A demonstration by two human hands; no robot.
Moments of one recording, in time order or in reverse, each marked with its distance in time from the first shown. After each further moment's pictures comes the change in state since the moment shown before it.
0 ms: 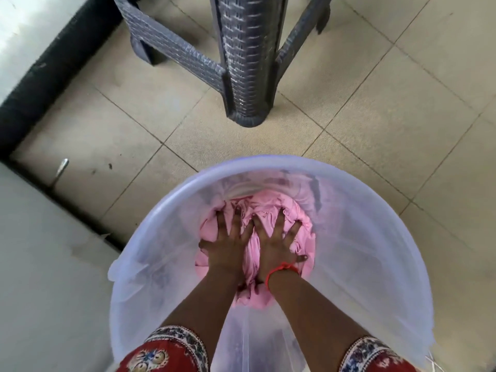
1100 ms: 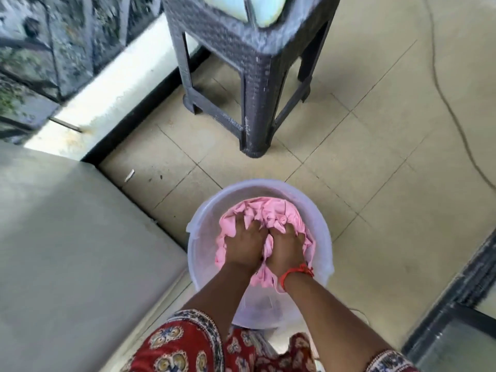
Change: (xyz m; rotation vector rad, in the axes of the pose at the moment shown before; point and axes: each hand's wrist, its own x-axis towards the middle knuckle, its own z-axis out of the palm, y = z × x) left_hand -0.167 0.012 -0.169 -0.226 0.289 0.071; right_hand -0.164 0.029 -0.139 0.144 0.157 -0.098
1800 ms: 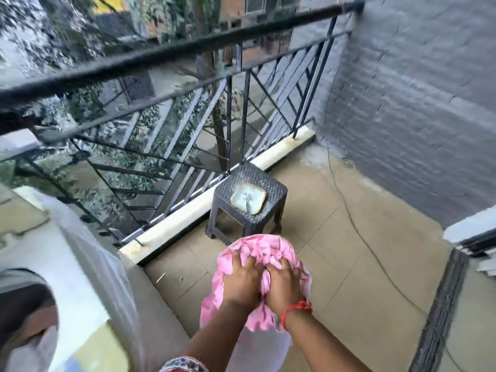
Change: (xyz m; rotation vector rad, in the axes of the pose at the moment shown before) left_hand -0.210 0.067 -0.391 -0.010 0.361 0.066; right_hand -0.293 -0.108 -0.370 0.093 0.335 -0.191
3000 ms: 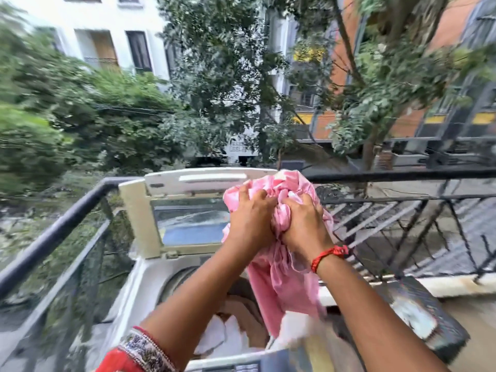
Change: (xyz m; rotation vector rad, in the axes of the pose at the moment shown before) left_hand -0.316 -0.257 -0.355 0.113 0.708 -0.503; right_hand -0.211 -0.454 -0.102 0.053 0.350 -0.977
